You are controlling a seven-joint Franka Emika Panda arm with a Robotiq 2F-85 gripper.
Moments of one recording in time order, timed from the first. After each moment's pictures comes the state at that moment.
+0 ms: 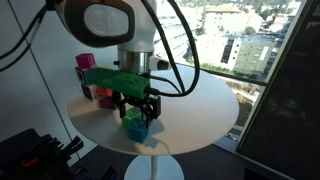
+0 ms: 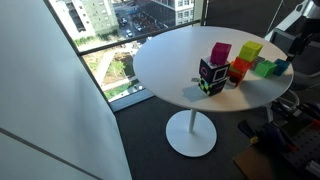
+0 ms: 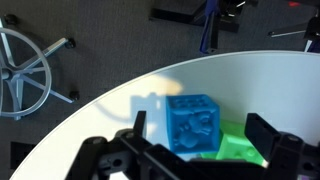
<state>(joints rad) -0.22 -0.08 -0.24 -2.58 -0.09 2.38 -0.53</state>
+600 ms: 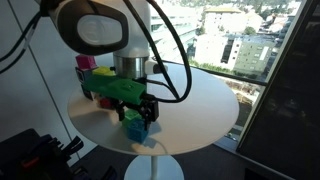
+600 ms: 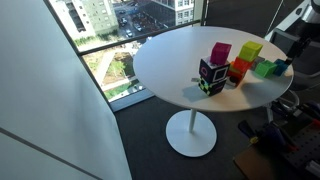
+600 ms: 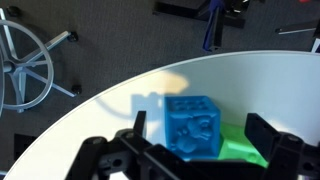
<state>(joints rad) -0.22 -0.08 -0.23 -2.63 -0.10 2.47 -0.53</state>
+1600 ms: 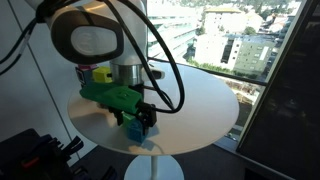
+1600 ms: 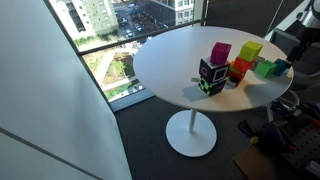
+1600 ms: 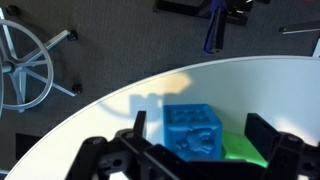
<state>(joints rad) -0.22 -0.07 -0.24 -2.67 -0.10 2.54 -0.53</state>
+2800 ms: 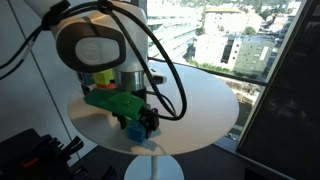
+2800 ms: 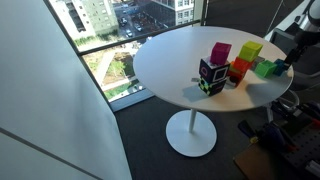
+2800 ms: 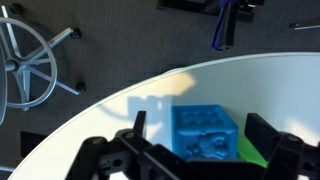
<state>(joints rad) -0.22 -0.02 -0.25 -2.67 -0.10 2.61 -0.53</state>
